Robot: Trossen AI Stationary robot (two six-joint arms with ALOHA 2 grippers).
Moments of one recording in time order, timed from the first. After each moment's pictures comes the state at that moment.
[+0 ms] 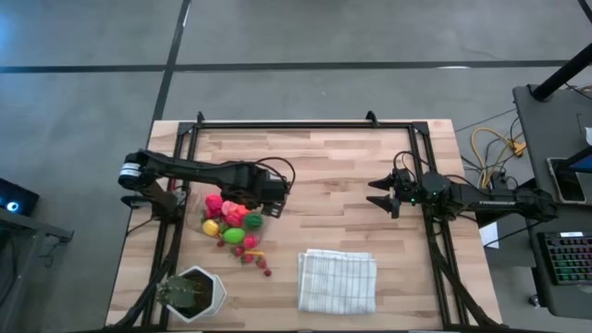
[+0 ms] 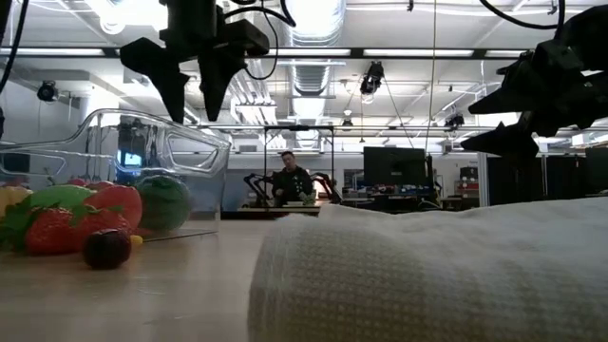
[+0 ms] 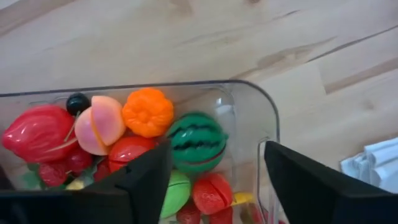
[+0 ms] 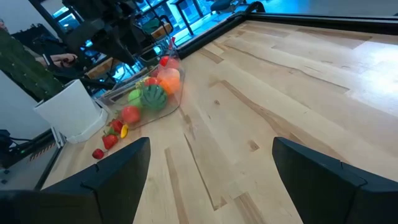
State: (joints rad) left arm -0.06 1.65 1.46 -1.27 -0.11 -1.25; right arm -0.12 0.26 0.02 0.03 0.03 0.49
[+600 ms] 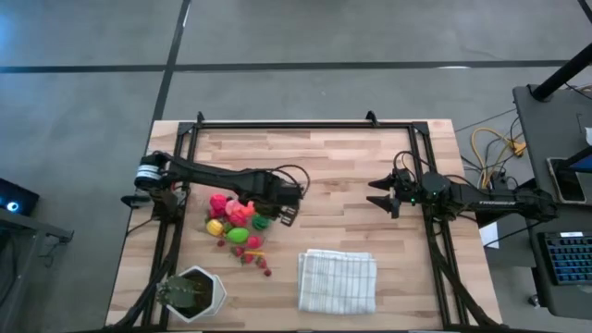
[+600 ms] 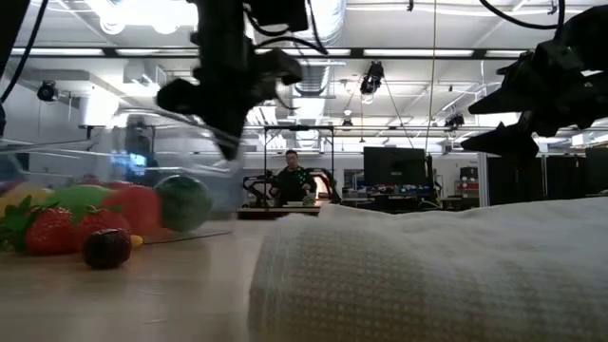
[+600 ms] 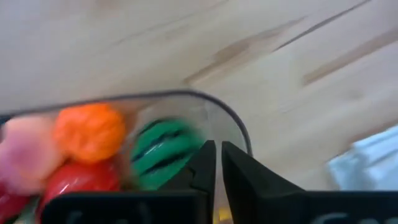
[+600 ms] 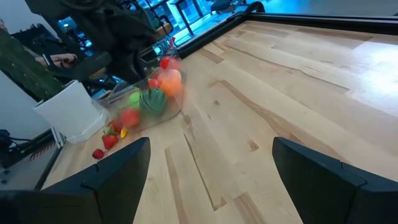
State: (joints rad) left arm -0.05 1.78 1.45 -1.08 -0.04 -1.15; right arm -0.12 0.26 0.02 0.04 0.03 0.49
